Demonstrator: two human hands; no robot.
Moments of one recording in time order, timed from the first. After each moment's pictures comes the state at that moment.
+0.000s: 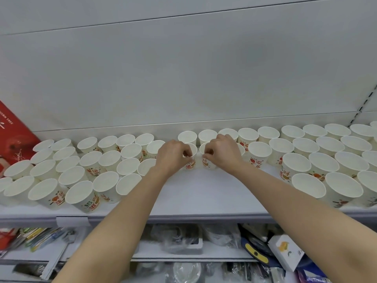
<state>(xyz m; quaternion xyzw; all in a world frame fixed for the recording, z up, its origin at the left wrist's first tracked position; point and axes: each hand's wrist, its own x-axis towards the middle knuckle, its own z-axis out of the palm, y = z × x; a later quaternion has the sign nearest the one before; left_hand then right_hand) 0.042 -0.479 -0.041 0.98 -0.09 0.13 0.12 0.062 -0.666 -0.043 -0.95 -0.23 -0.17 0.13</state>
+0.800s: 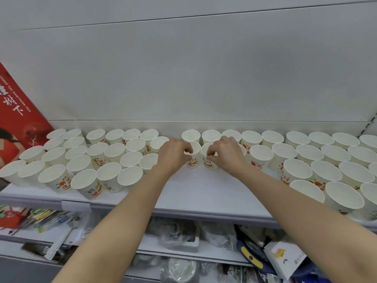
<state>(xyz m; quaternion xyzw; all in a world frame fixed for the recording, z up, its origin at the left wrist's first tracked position) 0.031 -0.486 -0.042 0.98 -0.05 0.15 0.12 0.062 -0.678 -0.047 -0.94 -0.28 -0.16 0.15</state>
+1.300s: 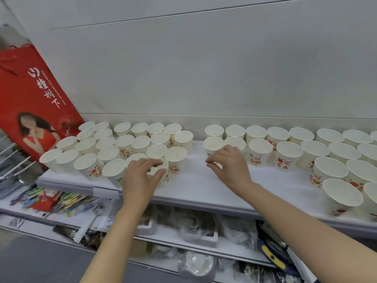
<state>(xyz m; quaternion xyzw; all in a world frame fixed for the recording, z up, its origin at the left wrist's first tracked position) -0.110 -0.383 -0.062 0.93 0.10 0.30 0.22 0.004 -0.624 -0.075 -0.85 -0.34 -0.29 0.28</state>
